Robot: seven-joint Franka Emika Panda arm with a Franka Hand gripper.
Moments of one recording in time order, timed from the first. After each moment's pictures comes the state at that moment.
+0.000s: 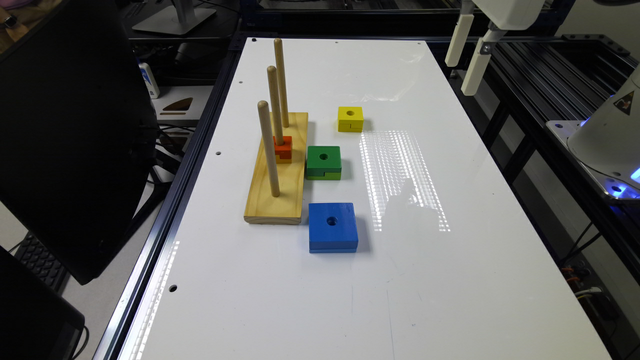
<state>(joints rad) -0.09 -0.50 0.00 -2.89 -0.01 2.39 0.71</state>
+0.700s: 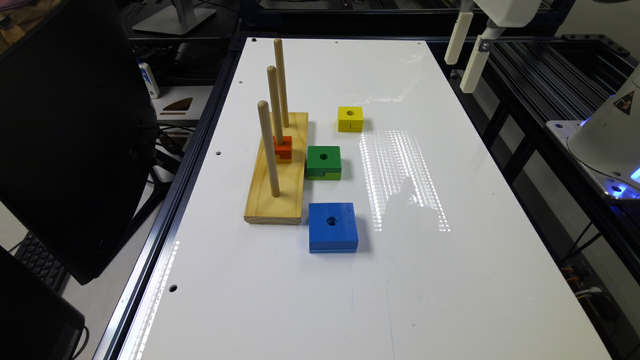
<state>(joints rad) -0.12 -0.50 0.00 -2.89 -0.01 2.39 0.69</state>
